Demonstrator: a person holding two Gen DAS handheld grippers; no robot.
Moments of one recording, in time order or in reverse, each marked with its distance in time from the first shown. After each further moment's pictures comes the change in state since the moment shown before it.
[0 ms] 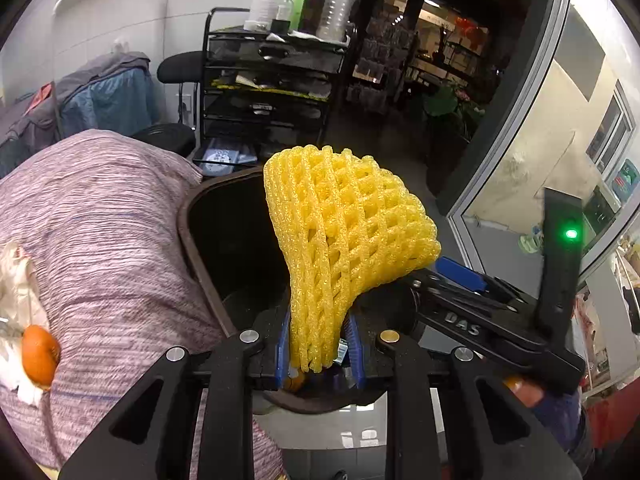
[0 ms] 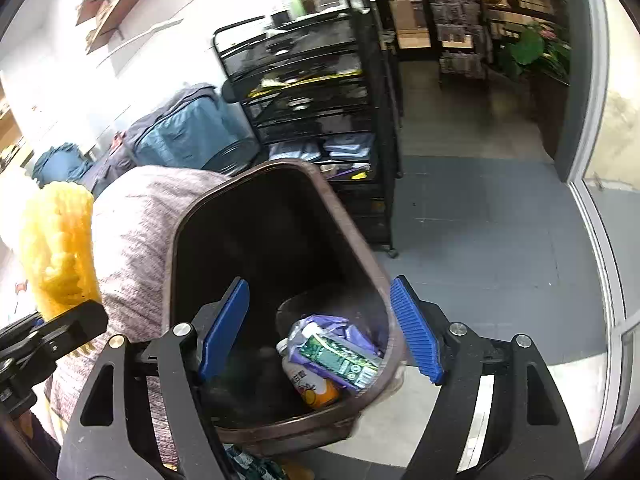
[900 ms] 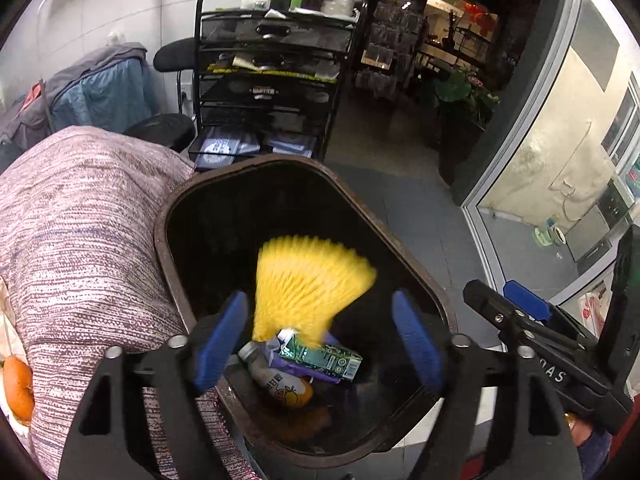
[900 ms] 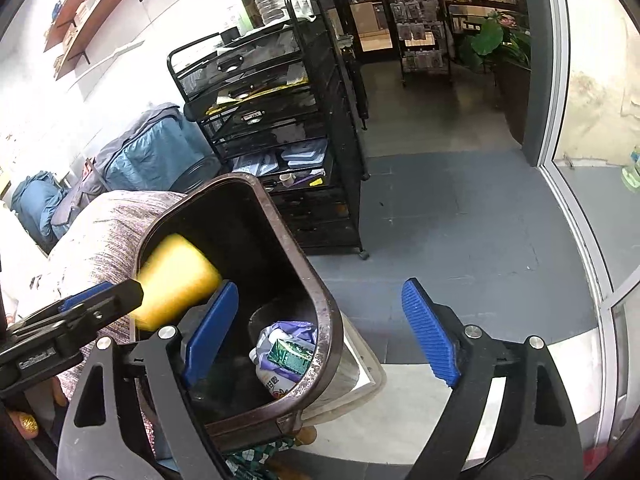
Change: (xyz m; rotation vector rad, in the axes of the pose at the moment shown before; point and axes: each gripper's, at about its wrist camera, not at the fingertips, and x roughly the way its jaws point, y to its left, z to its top) left arm 0.042 0.000 0.010 0.013 0.036 0.041; right arm -0.006 -0.033 -0.001 0.074 -0.028 -0.074
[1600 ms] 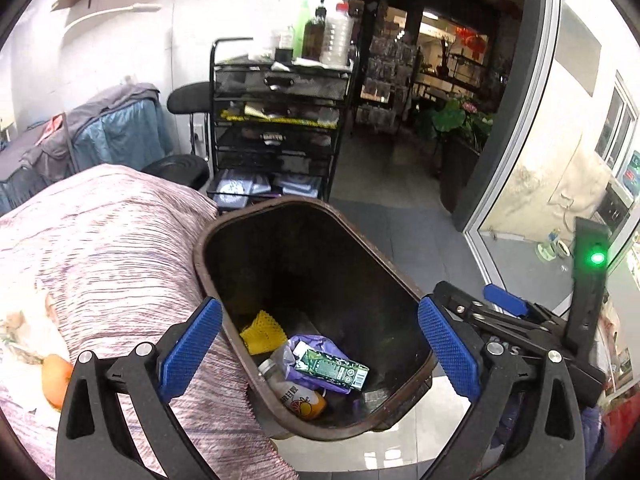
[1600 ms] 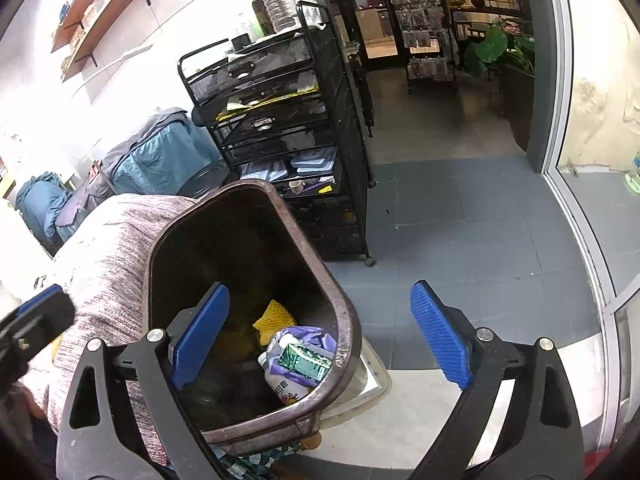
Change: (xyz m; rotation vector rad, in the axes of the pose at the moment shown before) left arm -0.060 0.000 -0.008 0.026 -0.149 0.036; right arm -0.008 0.014 -0.002 -0.017 -0.030 0.030
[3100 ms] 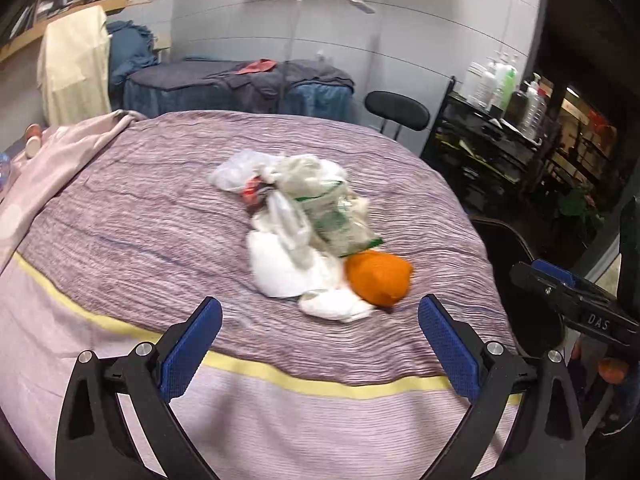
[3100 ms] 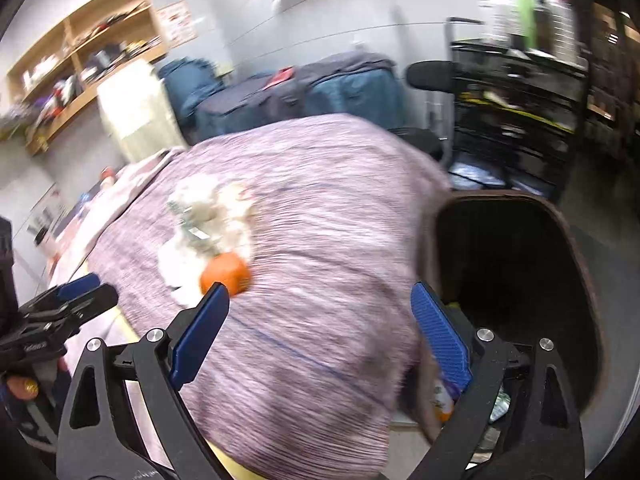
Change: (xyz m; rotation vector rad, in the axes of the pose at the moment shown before) left arm -0.149 0.205 -0.112 -0.397 -0.069 0.384; right arm -0.006 0.253 -0.056 -0.529 0.154 0.460
